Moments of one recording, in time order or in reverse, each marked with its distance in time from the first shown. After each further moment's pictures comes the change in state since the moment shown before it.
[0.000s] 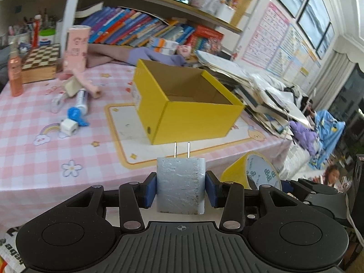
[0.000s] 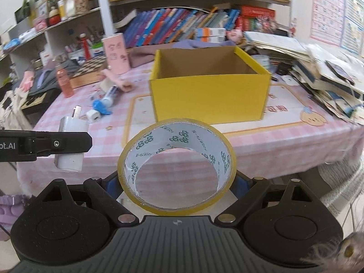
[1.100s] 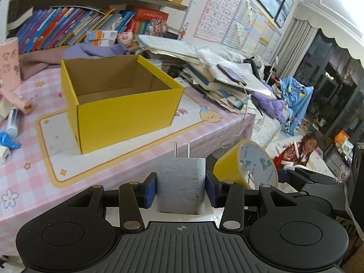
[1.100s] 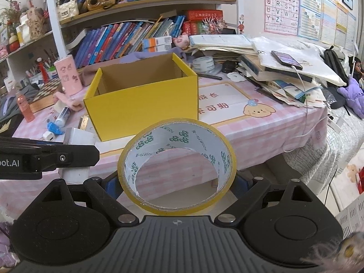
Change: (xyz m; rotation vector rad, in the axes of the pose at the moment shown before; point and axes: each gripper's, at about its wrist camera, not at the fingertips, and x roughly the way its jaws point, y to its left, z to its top) left arm 0.053 -0.080 0.012 0.169 0.089 -0.162; right arm -0.029 -0.075 -0.008 0.131 -0.050 -0.158
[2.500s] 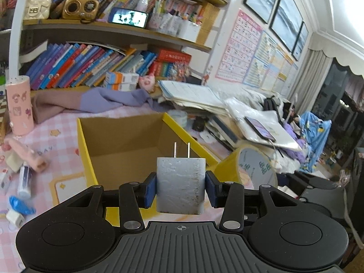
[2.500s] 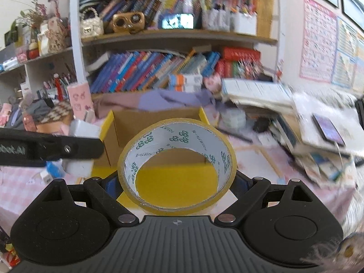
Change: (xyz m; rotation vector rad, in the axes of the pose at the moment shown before) left arm 0.025 0.041 0.096 -0.030 -0.206 0.115; right arm 0.079 0.006 0.119 -0.176 -0.164 0.134
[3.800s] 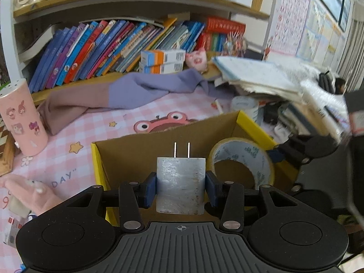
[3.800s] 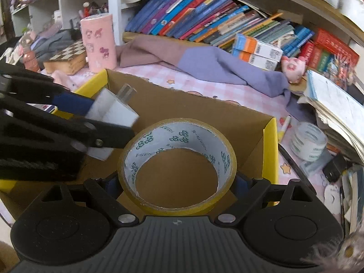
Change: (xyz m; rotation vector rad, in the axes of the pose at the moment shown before) left arm 0.162 0.070 0.052 0.050 0.182 0.259; right arm 0.232 -0.004 0.059 -0.342 0.299 0.275
